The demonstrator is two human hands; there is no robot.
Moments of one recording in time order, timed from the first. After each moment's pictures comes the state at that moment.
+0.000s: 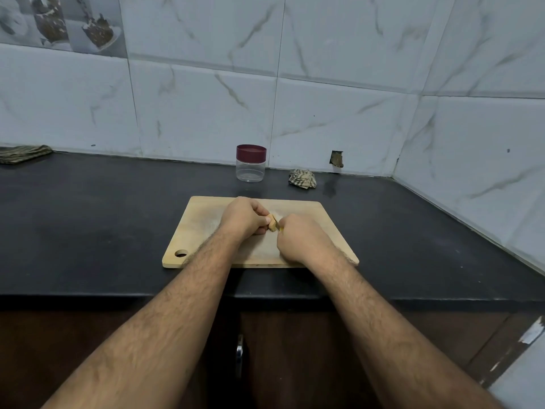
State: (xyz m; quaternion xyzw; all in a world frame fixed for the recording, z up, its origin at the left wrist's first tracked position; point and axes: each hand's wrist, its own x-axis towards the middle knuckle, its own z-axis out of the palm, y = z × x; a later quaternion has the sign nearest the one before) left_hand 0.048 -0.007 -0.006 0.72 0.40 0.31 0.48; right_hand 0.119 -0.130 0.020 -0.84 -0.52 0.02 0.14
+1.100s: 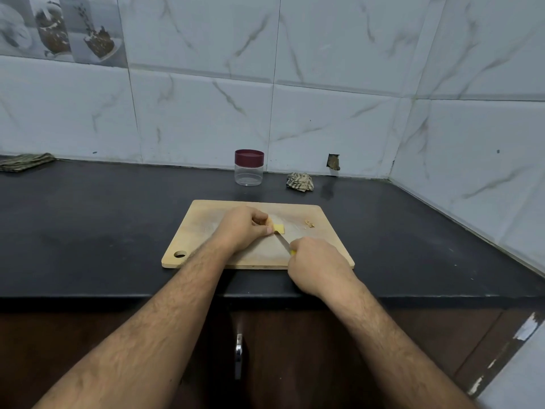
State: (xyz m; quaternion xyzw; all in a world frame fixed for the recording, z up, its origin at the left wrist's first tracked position) left_hand 0.029 -0.019 -0.006 0.86 0.33 0.26 0.28; right_hand 0.100 -0.193 0.023 -0.86 -0.50 0.04 0.13
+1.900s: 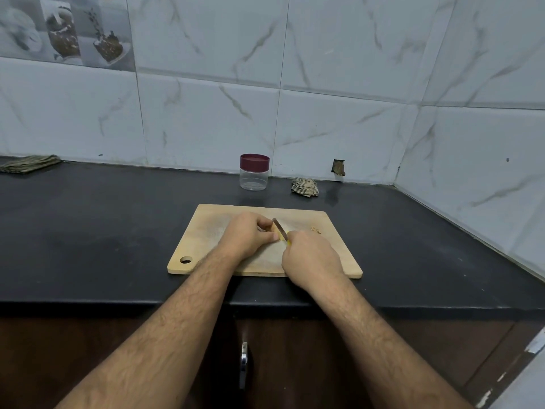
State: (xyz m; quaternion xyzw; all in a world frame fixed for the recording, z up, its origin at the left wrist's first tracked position) left_hand 0.028 -0.020 -0.010 0.85 0.32 0.29 0.30; right_hand 0.097 -0.161 0.021 -0.86 -0.49 -0.01 0.17
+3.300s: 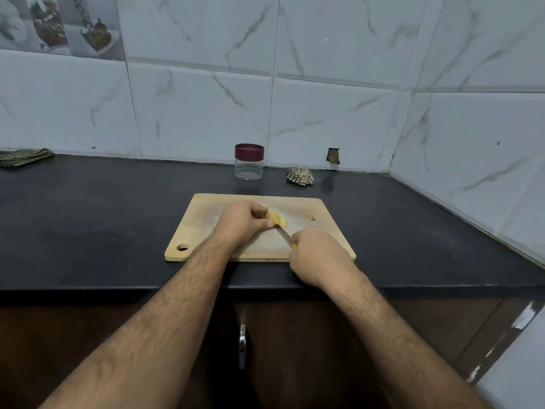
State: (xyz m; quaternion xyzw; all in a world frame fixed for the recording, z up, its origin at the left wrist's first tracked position) left_hand 0.027 -0.017 -0.012 0.84 0.35 0.30 0.30; right_hand 0.097 -0.189 0.022 -0.86 -0.49 0.04 0.13
